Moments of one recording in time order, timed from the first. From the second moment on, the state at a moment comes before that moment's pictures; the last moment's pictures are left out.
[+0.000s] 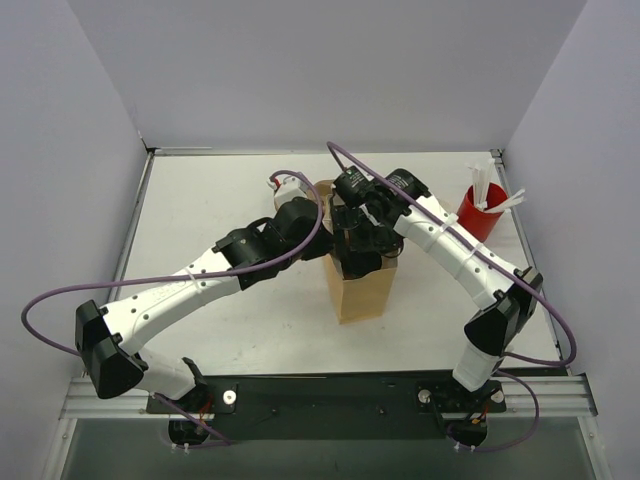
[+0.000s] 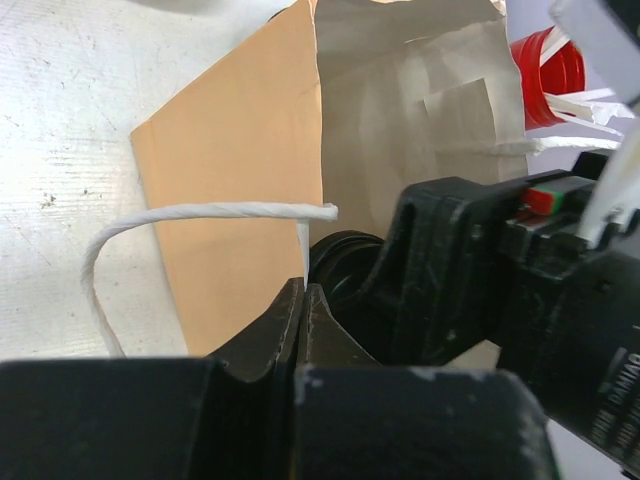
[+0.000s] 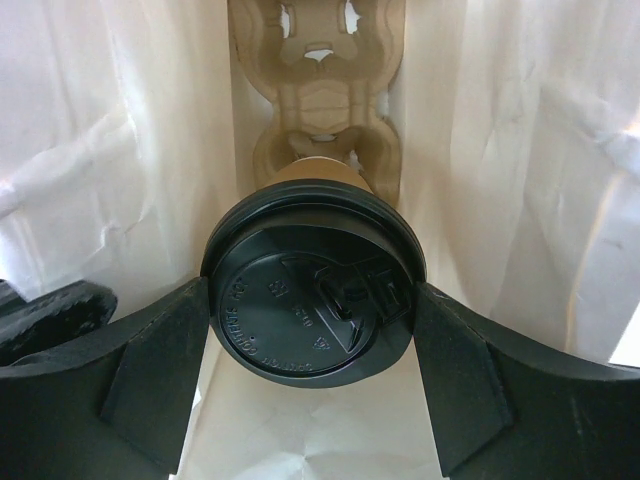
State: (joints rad) left arm -0.95 1.40 1.36 -0.57 -0.38 -1.01; right arm 0.77 1.70 1.82 -1.35 0.19 0.55
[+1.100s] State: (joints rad) left arm -0.93 1.37 1.32 -0.56 -0.37 -1.01; right arm 0.77 1.74 1.67 -1.29 0.17 0.54
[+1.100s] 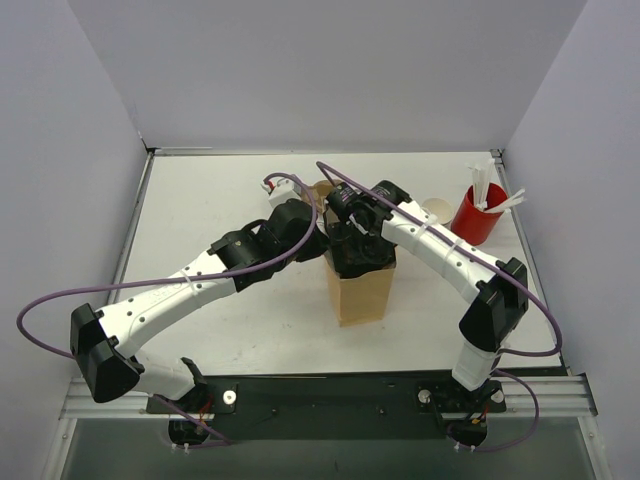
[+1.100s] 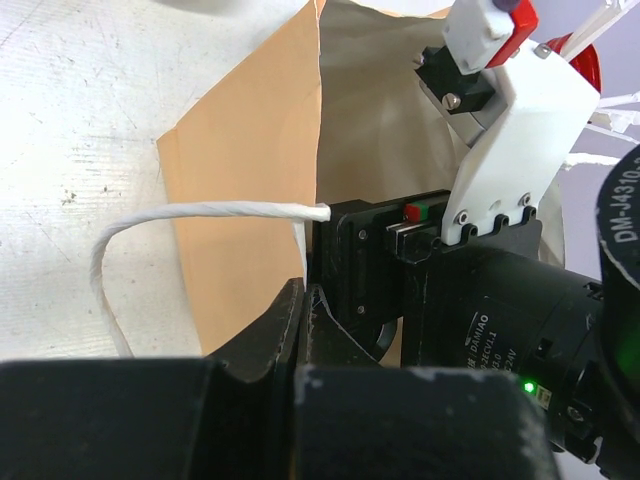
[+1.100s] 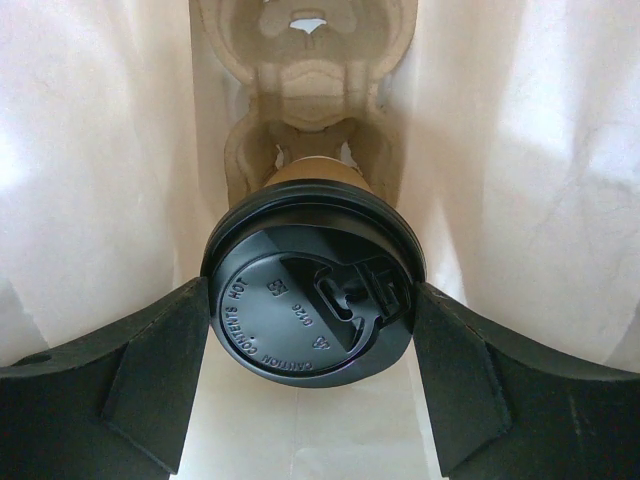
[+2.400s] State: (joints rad) left arm -0.93 1.36 1.31 -0.56 -0.36 -1.01; right arm 0.77 1.74 1.53 -1.18 0.15 0.55
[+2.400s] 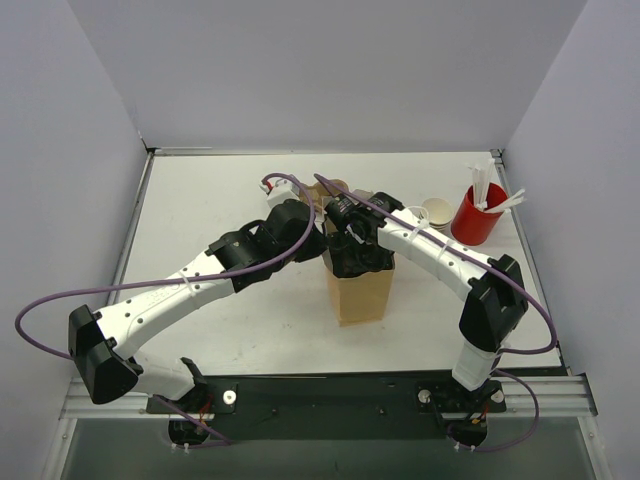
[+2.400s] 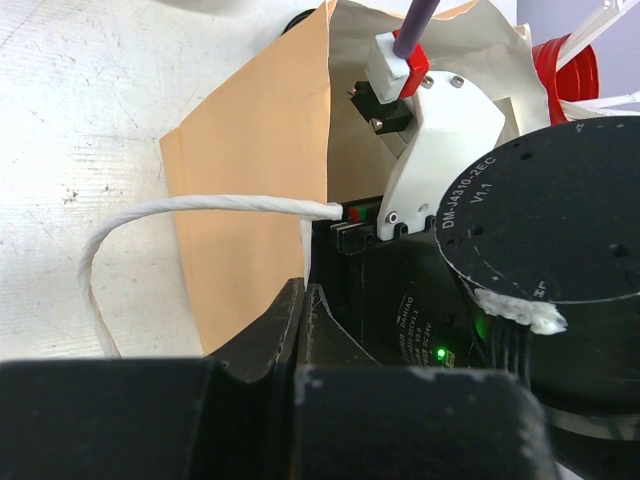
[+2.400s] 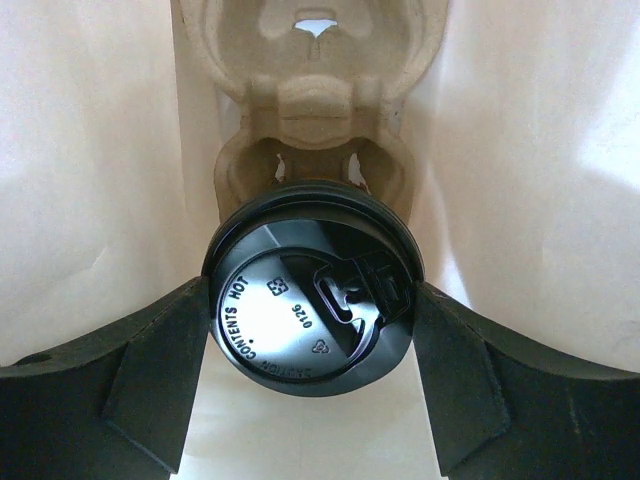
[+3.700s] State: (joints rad) left arm -0.93 1.36 1.31 -0.55 -0.36 -1.01; right arm 0.75 1.74 1.49 -1.10 0.16 0.55
